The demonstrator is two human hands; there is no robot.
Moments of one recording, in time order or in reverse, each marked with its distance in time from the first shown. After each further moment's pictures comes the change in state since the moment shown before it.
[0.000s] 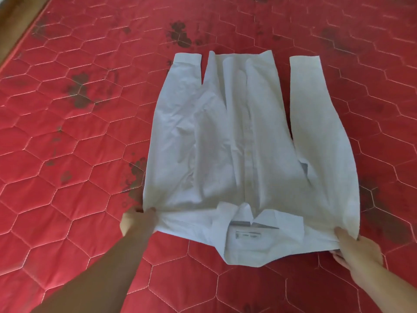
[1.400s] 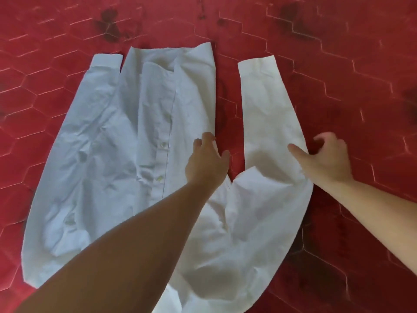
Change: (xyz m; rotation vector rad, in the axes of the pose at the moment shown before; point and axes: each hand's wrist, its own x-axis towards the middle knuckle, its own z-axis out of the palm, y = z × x) left_hand -0.165 0.228 0.302 0.409 -0.136 0.742; right_hand 0.211 -0.210 -0.028 -0.504 -0.092 -0.699
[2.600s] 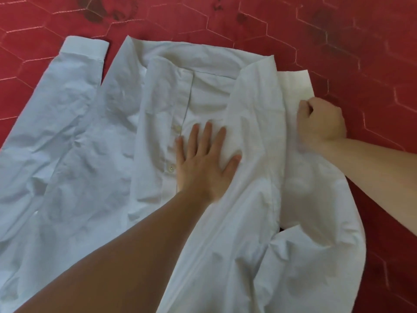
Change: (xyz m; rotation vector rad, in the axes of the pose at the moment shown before) left_hand 0.106 -0.050 0.018 0.389 -0.014 0.248; right_hand 0.144 -0.102 0.064 -0.231 0.204 -0.265
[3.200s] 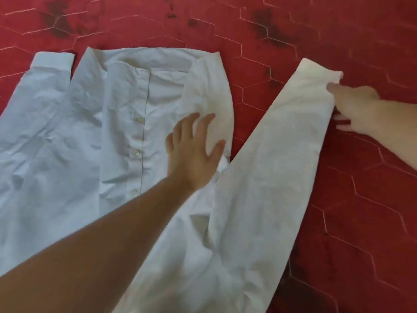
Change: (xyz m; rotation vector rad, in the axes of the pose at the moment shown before) left_hand -0.037 0.067 -0.027 -0.223 0.194 0.157; right_hand -0.004 0.097 -0.117 0.582 -0.125 0.655
